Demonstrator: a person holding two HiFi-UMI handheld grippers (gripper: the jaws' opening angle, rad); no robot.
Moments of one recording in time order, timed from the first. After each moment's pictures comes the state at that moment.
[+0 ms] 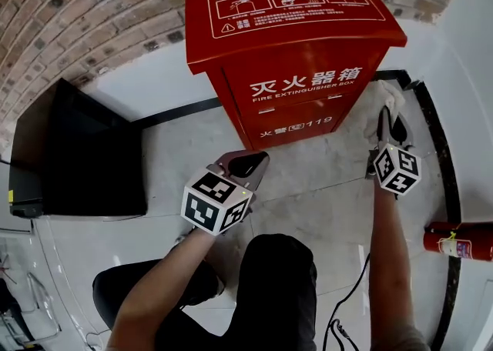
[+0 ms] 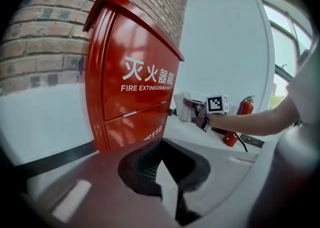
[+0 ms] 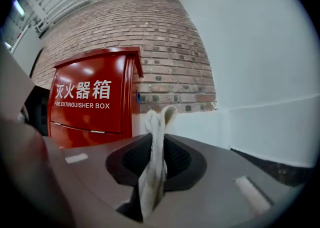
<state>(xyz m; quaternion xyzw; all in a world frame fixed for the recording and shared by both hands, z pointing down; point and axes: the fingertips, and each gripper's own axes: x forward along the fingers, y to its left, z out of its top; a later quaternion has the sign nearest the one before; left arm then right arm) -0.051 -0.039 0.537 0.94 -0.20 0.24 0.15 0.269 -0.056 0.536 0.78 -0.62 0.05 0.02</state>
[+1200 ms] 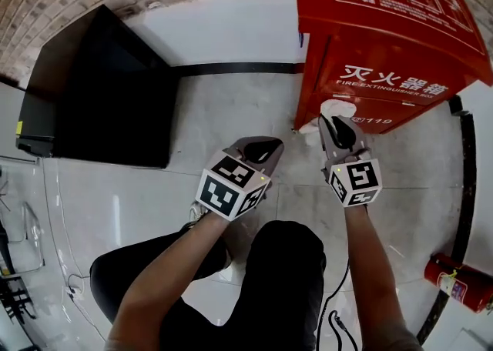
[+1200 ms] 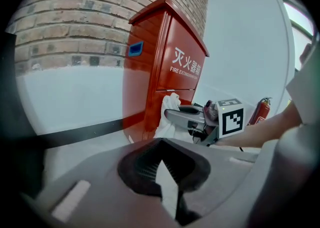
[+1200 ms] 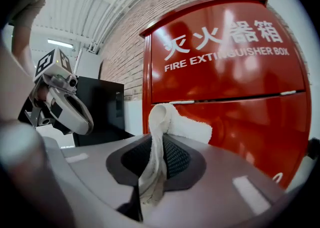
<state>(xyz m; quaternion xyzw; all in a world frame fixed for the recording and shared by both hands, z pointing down) -0.148 -0.054 0.587 0.90 -0.30 0.26 0.20 -0.055 -0.113 0.596 0.50 -0.86 0.05 0.07</state>
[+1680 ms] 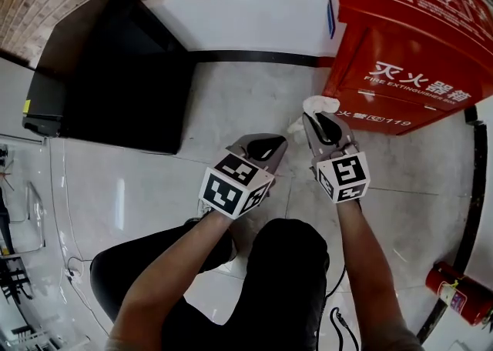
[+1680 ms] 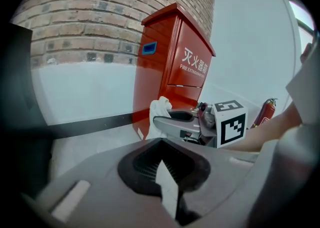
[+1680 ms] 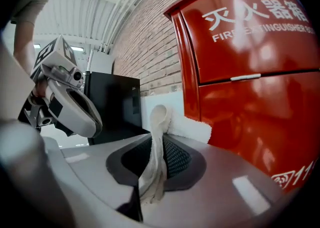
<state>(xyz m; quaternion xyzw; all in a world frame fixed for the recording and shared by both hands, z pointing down) -0.185 -0.047 0.598 0.88 -0.33 0.27 0.21 -0.141 -0.111 0.616 0.43 -0.90 0.06 0.08</state>
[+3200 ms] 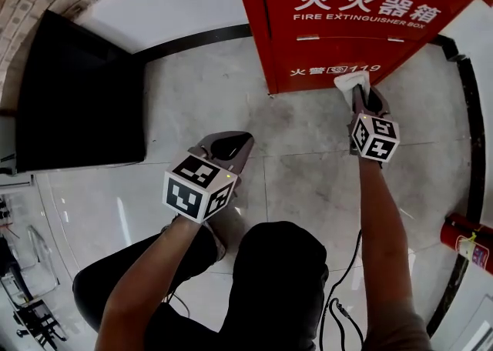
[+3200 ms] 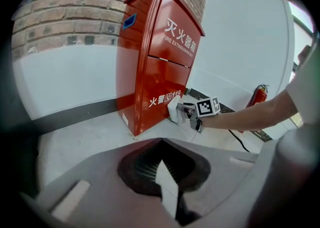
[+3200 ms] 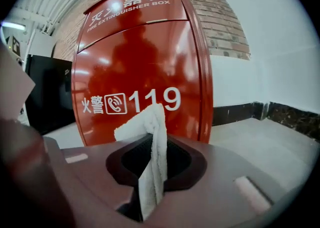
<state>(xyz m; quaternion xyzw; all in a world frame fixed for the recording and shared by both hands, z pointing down) -0.155 -0.011 0.650 0.88 -0.27 0.32 0.22 0.129 -0.104 0.742 0.68 -0.71 0.16 0.11</state>
